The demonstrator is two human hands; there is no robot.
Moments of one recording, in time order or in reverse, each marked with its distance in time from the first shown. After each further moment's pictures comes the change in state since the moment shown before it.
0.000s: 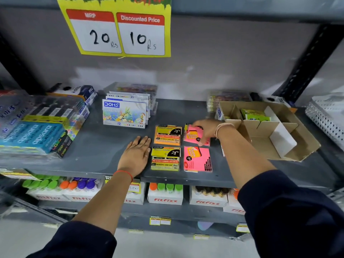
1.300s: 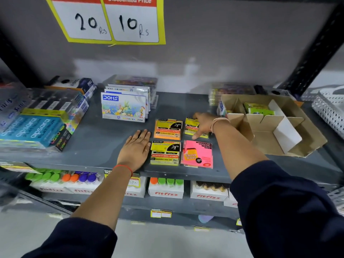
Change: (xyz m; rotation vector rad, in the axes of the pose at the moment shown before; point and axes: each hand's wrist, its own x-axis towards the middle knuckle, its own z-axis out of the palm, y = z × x) left_hand 0.002 -0.001 0.004 0.026 0.000 -0.014; right_hand 0.024 0.000 0.012 0.064 0.066 0.026
